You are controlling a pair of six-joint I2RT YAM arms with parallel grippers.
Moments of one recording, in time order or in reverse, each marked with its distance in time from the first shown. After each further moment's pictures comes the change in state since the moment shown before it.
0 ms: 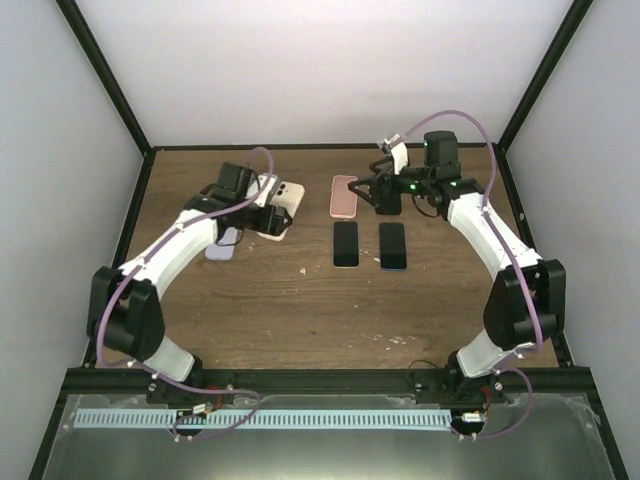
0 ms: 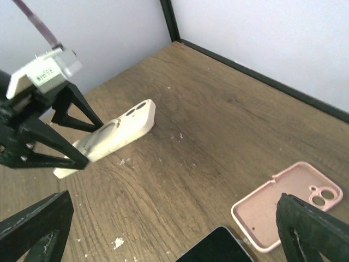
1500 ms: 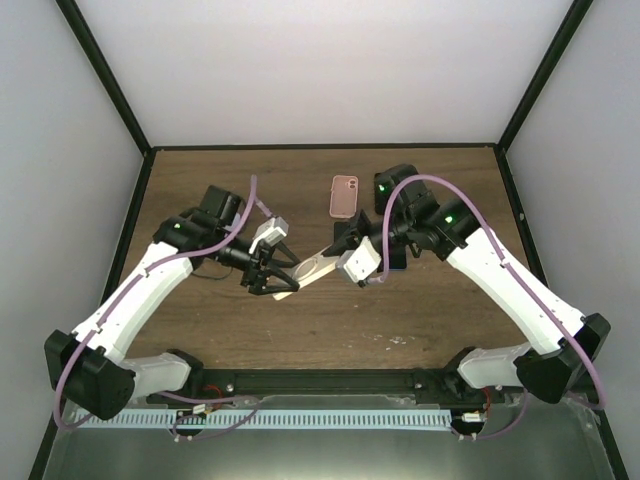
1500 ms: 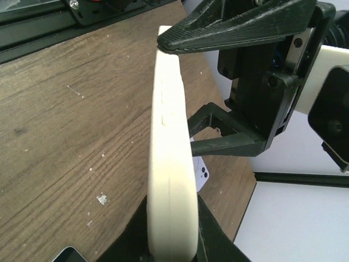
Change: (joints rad) left arm -0.071 -0.354 -0.080 -0.405 0.906 0.531; right arm 0.467 -0.286 0.108 -0.679 0.076 -1.621
